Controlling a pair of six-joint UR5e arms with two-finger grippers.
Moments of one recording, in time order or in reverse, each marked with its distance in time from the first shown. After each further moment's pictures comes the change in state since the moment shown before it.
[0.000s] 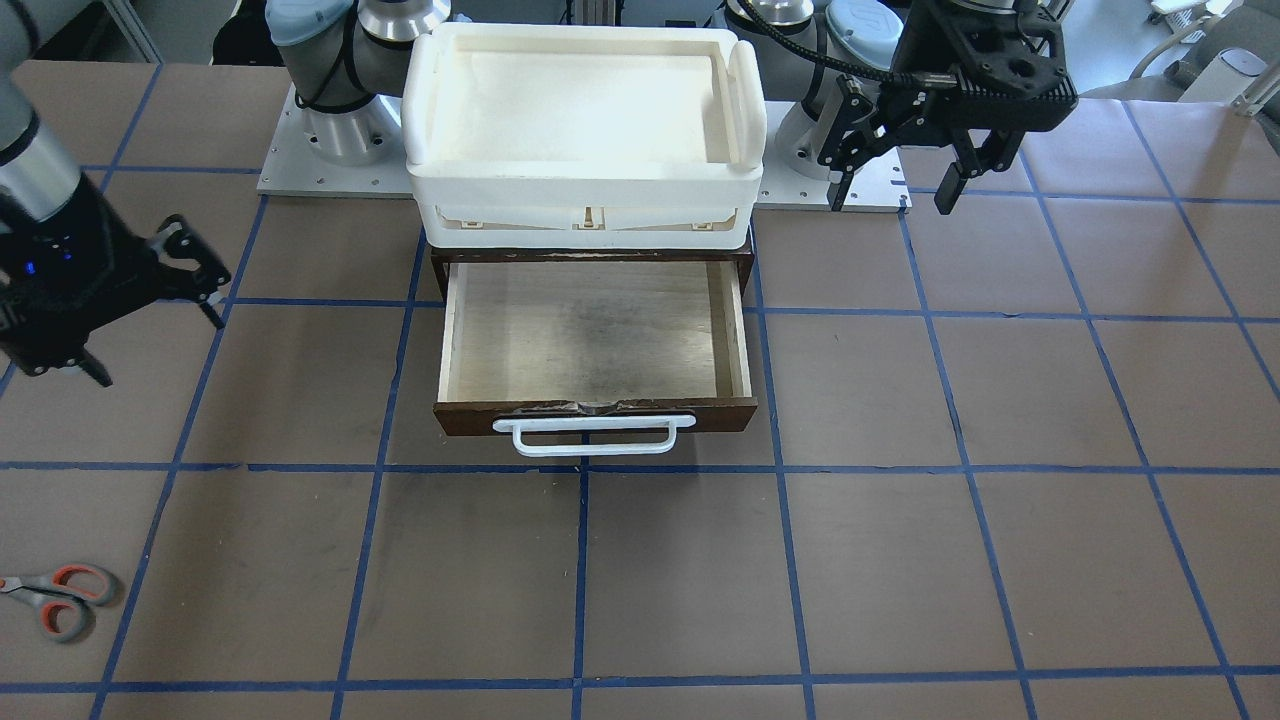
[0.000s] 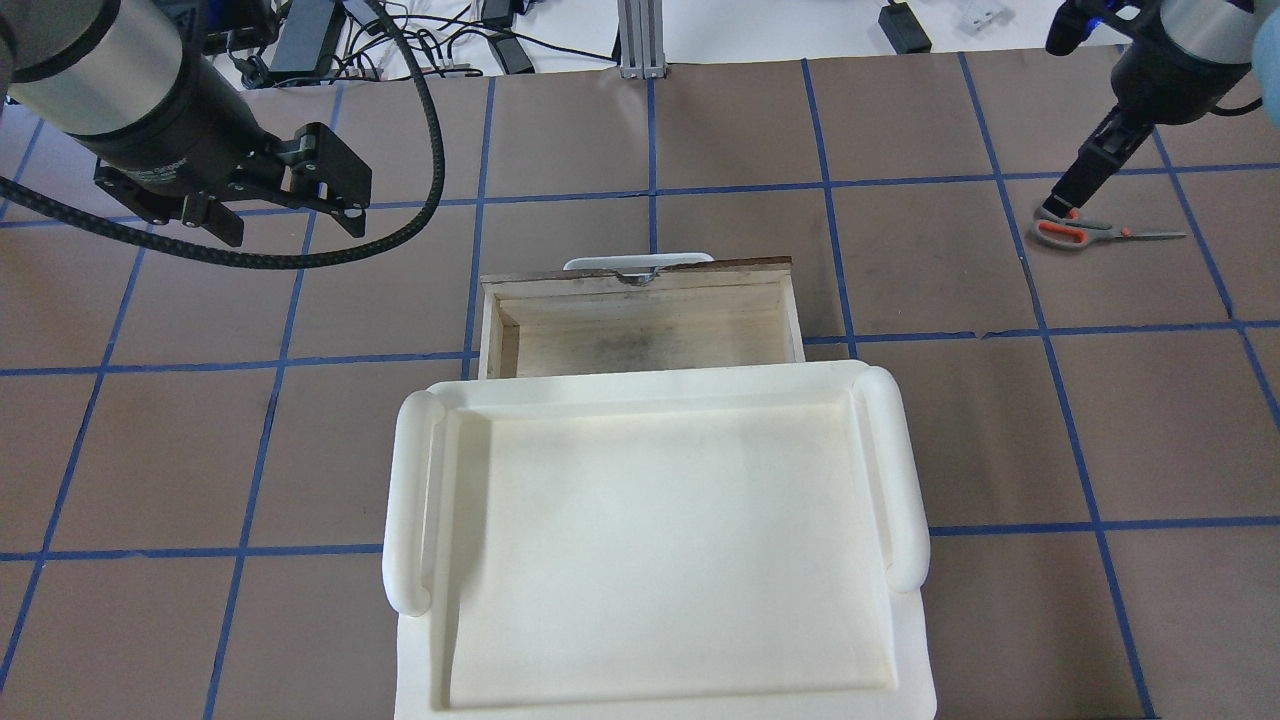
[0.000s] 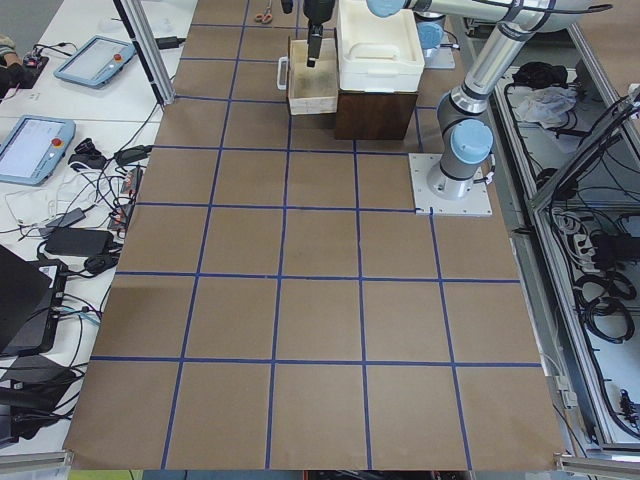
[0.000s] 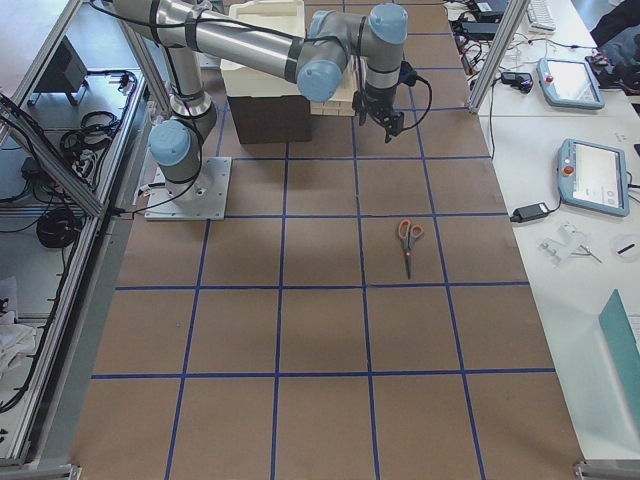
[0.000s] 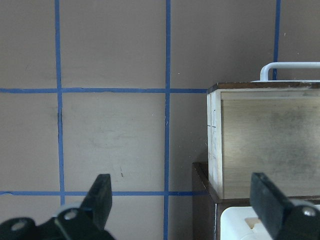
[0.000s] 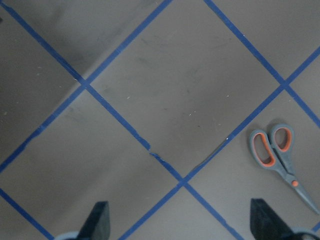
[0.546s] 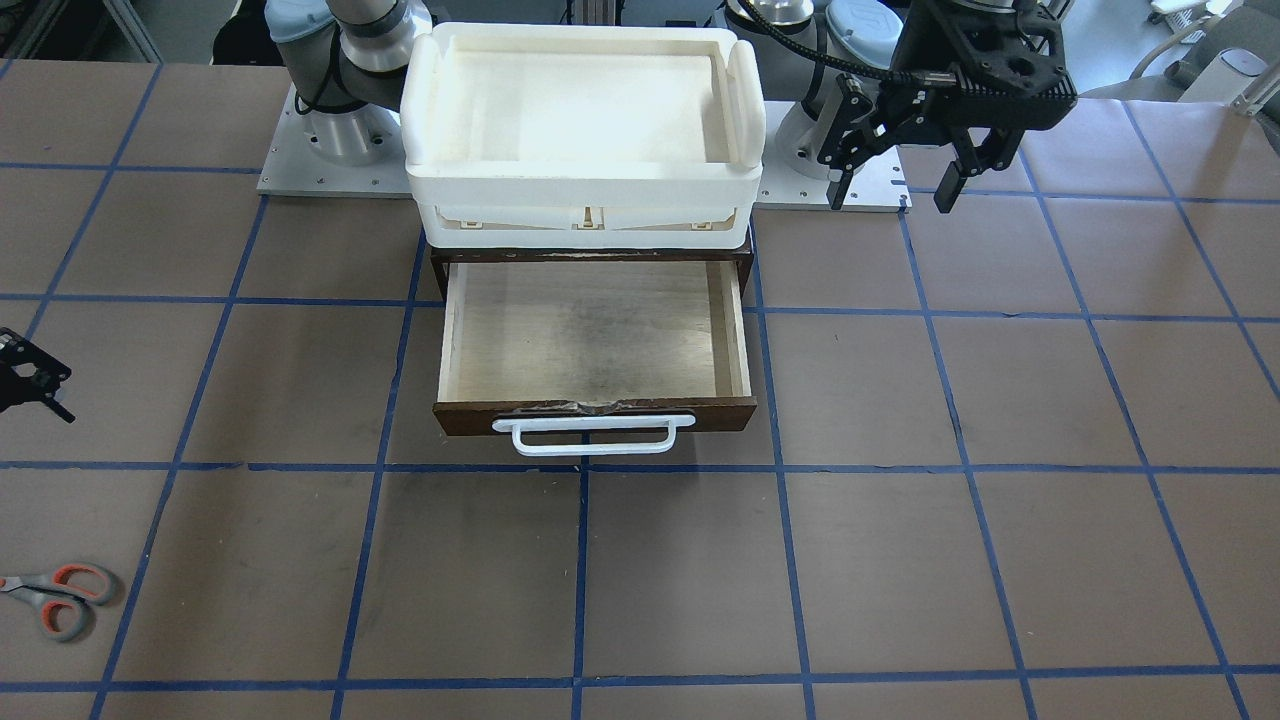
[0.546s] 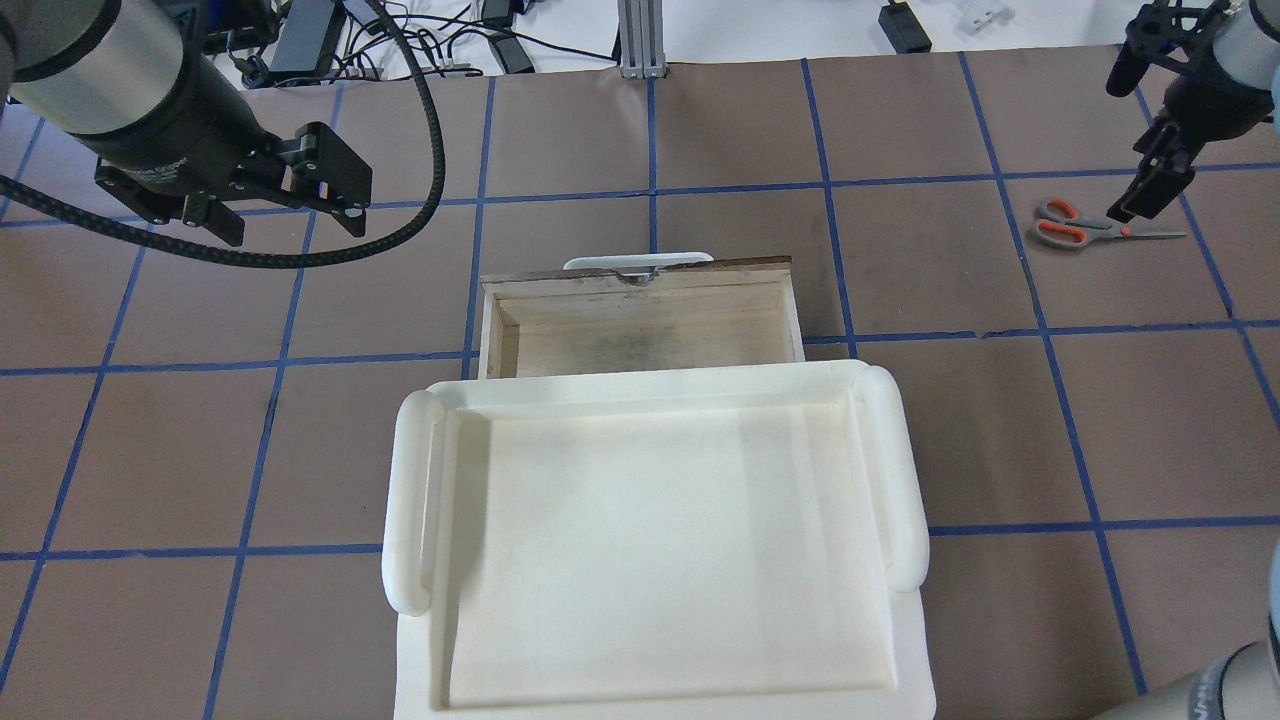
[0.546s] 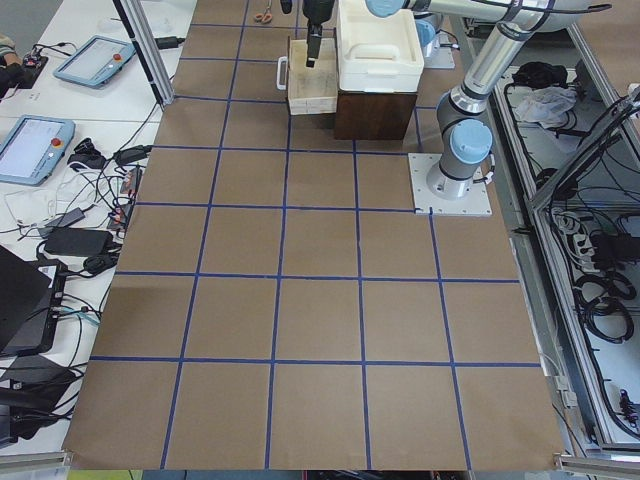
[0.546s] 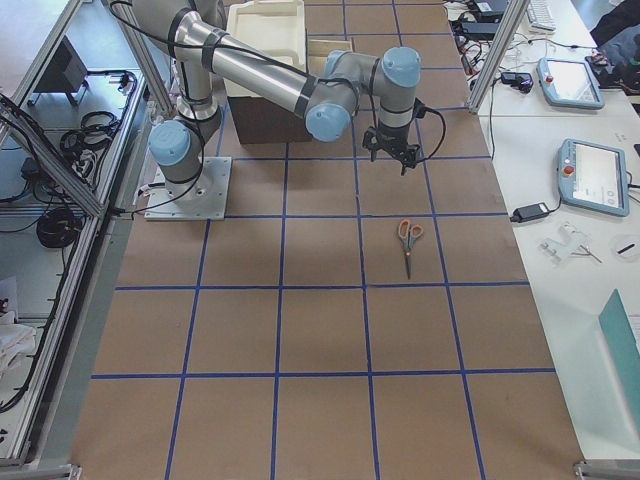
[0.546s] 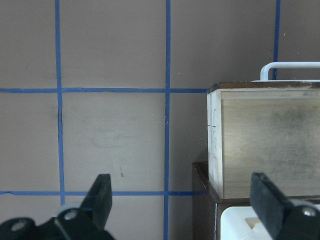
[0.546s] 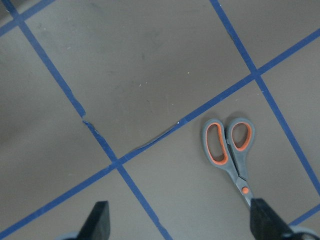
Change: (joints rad) left arm 0.000 0.000 0.000 0.000 0.000 0.000; right arm -0.112 0.145 -0.003 -0.172 0.000 -0.337
